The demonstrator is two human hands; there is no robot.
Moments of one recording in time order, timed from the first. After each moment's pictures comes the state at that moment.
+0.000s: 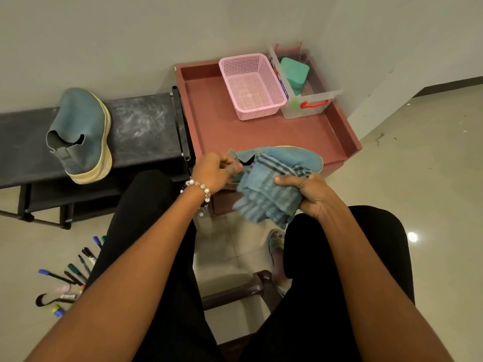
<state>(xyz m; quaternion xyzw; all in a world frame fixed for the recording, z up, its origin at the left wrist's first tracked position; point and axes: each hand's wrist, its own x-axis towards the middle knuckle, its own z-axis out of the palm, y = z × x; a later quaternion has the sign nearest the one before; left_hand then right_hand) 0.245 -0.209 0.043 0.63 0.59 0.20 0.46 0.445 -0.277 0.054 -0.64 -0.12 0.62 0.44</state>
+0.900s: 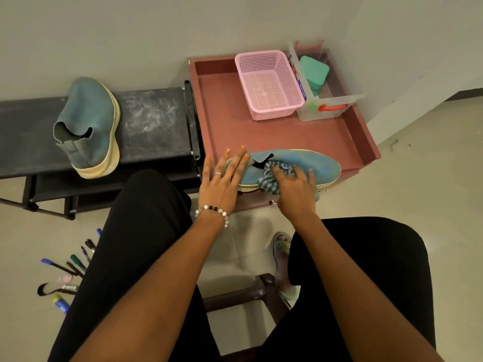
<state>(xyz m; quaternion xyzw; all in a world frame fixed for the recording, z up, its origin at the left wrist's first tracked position) 0.239 -0.230 -0.040 0.83 0.56 0.02 -0.04 0.416 -0.254 -0.006 -0.74 -0.66 0.06 -0.07</state>
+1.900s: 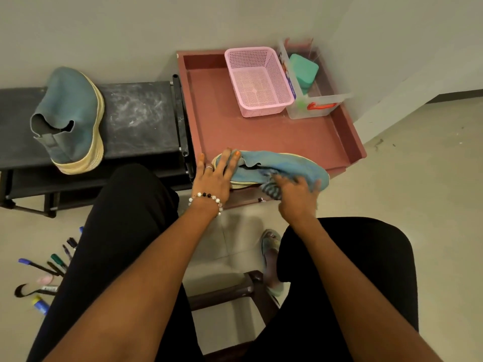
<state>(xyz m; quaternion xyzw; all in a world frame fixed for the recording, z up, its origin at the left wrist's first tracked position) 0.250 -0.213 -0.050 0.83 0.56 -0.01 0.01 0.429 -0.270 0.008 -0.77 -0.62 0.12 -0.11</state>
